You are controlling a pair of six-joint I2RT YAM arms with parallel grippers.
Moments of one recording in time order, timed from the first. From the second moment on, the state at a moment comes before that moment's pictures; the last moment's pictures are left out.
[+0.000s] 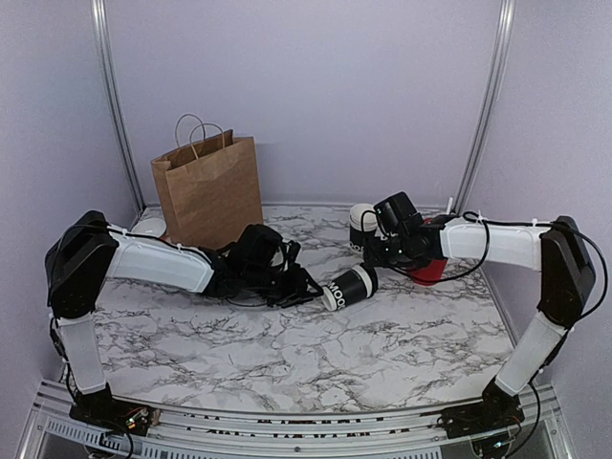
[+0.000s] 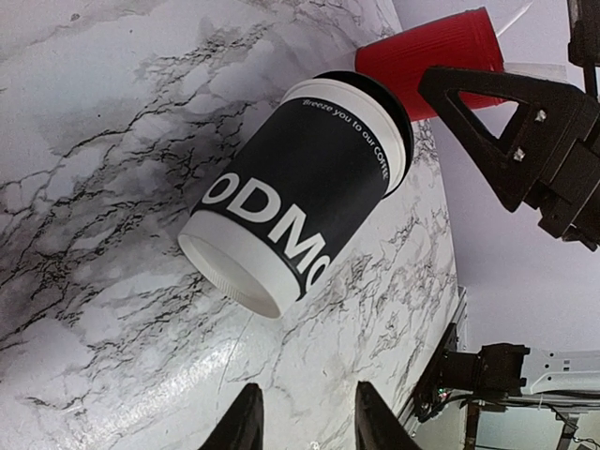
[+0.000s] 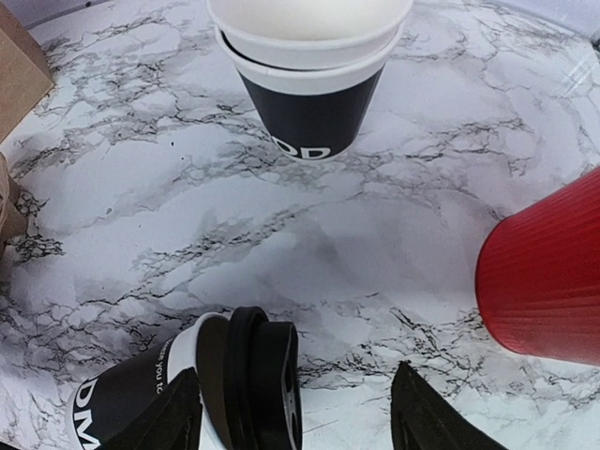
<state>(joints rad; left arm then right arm) -0.88 1.91 1.17 0.11 0.34 -0.93 0.61 1.67 1.16 -0.37 0.27 0.44</state>
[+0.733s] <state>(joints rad) -0.89 1.96 1.20 0.10 0.34 -0.92 0.62 1.69 1.10 -0.39 0.24 0.44</state>
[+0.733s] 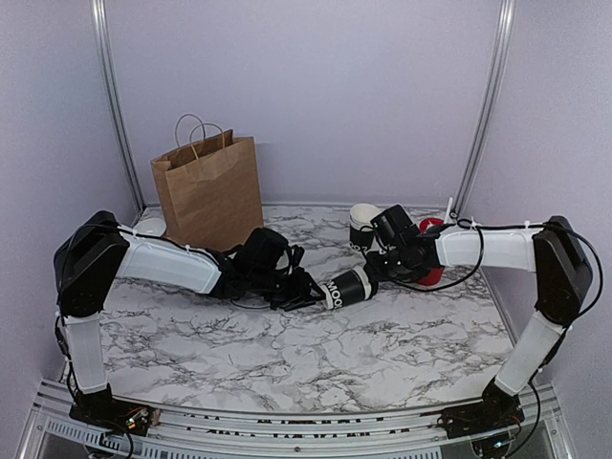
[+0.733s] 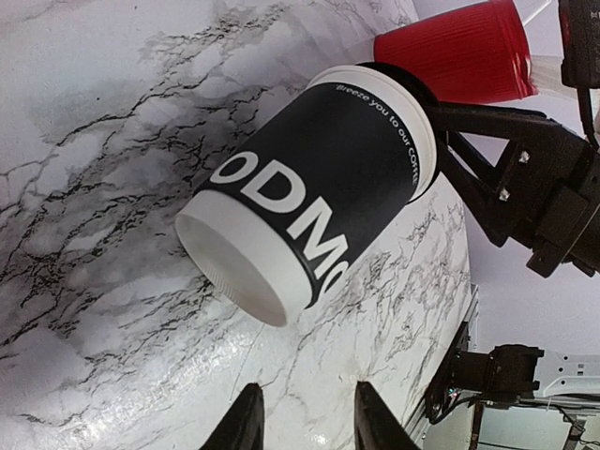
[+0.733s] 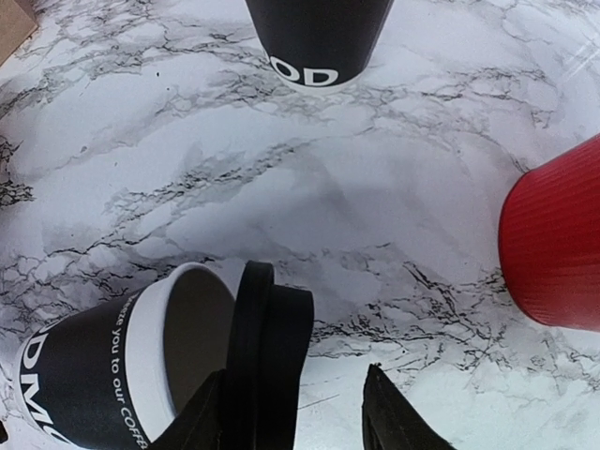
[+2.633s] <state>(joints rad) -0.84 1.96 1.14 0.28 0.41 -1.09 1.00 2.00 1.64 -1.07 1.33 0.55</state>
